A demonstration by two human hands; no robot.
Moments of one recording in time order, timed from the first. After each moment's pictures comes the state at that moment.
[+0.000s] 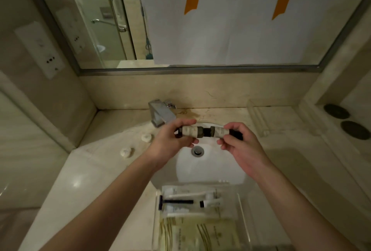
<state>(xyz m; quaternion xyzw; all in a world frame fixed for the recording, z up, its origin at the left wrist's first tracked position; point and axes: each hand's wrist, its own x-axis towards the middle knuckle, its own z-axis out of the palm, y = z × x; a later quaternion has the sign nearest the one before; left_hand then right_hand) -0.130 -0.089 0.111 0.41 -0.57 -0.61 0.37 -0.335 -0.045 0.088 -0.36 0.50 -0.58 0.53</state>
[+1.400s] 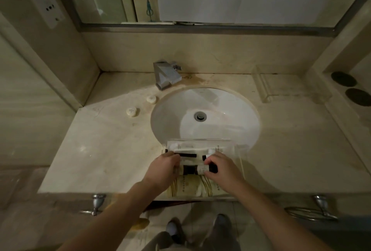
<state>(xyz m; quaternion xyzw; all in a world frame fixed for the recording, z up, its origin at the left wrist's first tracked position) -0.075 0.026 -0.032 0.52 -0.82 -0.21 0.06 -0.288 0.062 -0.047 -0.67 0.66 -0.17 0.31</state>
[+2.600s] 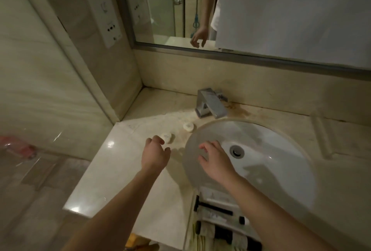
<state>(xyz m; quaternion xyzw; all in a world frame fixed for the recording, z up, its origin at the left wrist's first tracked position) 0.011 -0.122 -0.020 0.80 -0.51 -0.25 0.20 -0.182 -0.122 -0.022 -0.71 0.61 -0.15 0.31</state>
